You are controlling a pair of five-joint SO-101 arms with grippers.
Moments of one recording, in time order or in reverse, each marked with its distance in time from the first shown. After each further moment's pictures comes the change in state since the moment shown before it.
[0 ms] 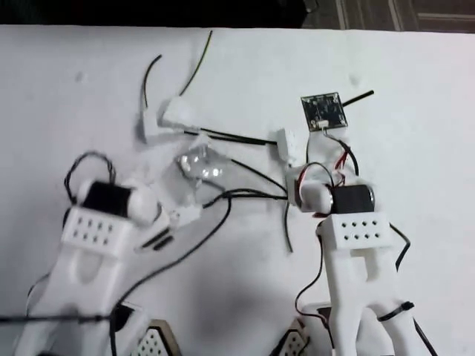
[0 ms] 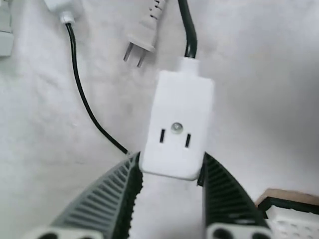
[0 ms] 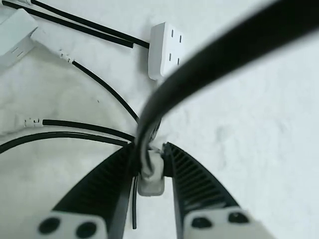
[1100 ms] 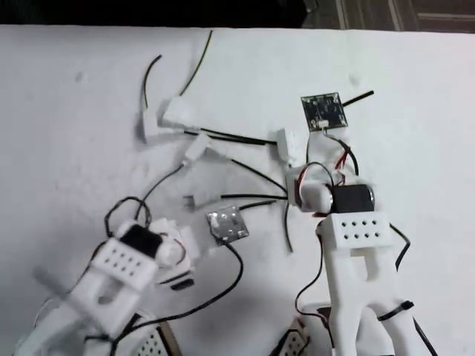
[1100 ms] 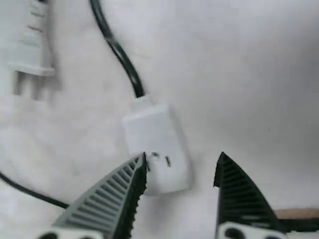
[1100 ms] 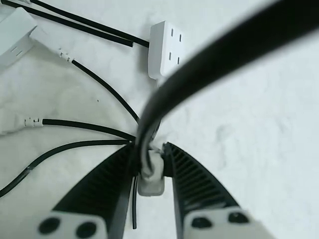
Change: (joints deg) left arm 13.3 1.9 22.5 -18.8 -0.6; right arm 0.0 0.1 0.0 0.0 0.0
